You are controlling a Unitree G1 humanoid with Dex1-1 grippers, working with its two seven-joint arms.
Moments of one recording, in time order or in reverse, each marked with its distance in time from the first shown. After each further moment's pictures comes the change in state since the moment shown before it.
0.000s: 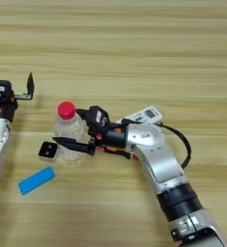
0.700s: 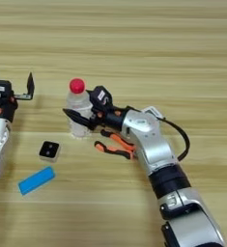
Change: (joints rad) left arm 0.001 0.000 0.000 -0.001 0.000 0.000 0.000; right arm -0.142 0.071 -0.068 0.230 -0.070 -0.018 -0.233
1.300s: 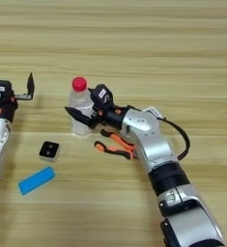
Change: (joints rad) left arm 0.000 0.000 0.000 0.000 -0.001 0.000 -0.003; right arm -0.034 0.004 -0.006 0.089 -0.004 -0.012 -0.045
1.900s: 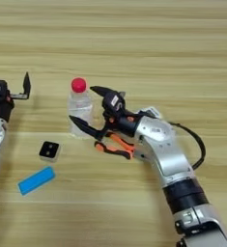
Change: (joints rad) left arm 0.000 0.020 0.002 0.001 -0.021 0.002 -0.021; right arm 0.115 -0.071 0.001 -0.206 0.024 0.009 0.017
